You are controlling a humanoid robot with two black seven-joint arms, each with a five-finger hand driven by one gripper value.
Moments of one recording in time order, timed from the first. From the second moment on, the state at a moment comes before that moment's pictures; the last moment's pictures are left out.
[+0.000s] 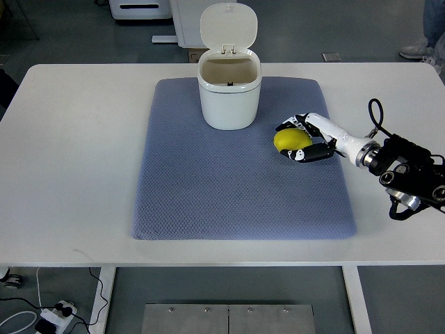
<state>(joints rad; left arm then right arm) -0.02 0.00 -0.10 -0.24 -0.01 0.20 -0.13 1.08 -0.42 -0.19 0.96 -0.55 -0.16 0.41</state>
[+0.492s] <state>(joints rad) -0.02 0.00 -0.10 -0.24 -0.01 0.20 -0.13 1.12 -0.55 -0.14 0.97 -0.54 -0.13 0.44</state>
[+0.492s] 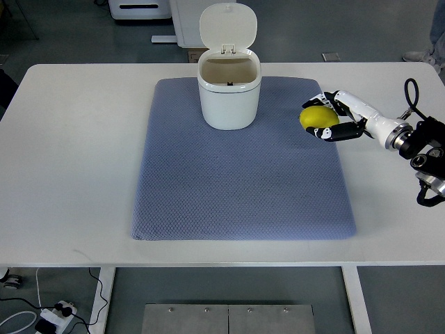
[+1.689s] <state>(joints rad) -0.02 0.00 -0.10 -0.24 -0.01 0.20 -0.13 1.31 -0.48 -0.01 0.85 -0.45 0.10 0.34</state>
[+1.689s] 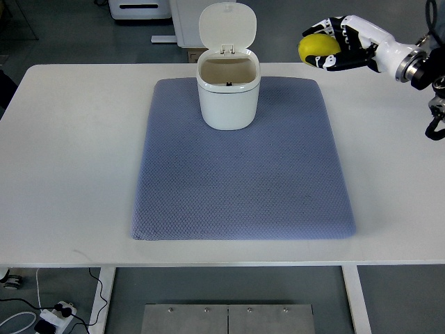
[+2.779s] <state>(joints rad) -0.02 0.00 -0.10 -0.24 -0.01 0.20 -0.13 1.39 -0.04 -0.05 0.52 -0.42 0.10 0.26</state>
